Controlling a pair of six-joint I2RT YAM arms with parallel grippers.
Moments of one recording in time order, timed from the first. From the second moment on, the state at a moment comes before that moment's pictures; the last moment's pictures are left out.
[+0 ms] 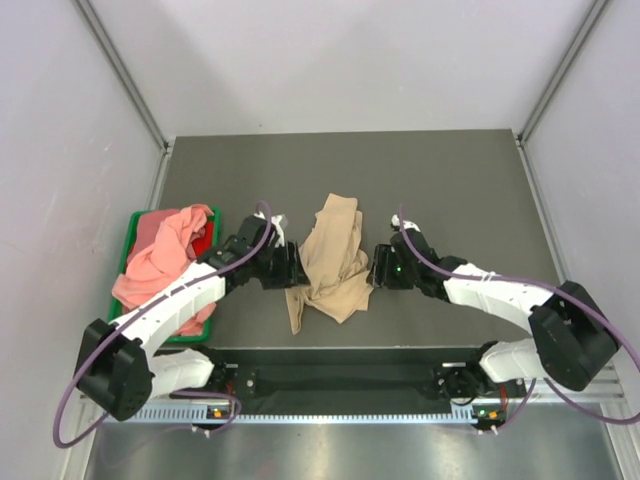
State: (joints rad) left arm -0.53 1.18 0.80 -0.52 0.25 -0.61; right arm 0.68 1.32 0.64 -0.16 0.02 0.65
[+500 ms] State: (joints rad) left arm -0.61 1.20 0.73 -0.52 0.24 -0.64; right arm 0.68 1.42 0.64 -0.04 0.01 0.66
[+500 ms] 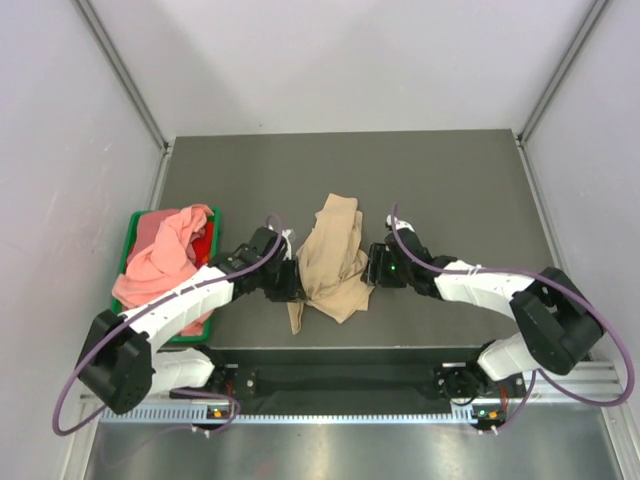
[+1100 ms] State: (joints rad) left arm -0.62 1.34 1.30 -0.74 0.00 -0.56; right arm 0.56 1.26 0.87 -0.34 0.36 0.62
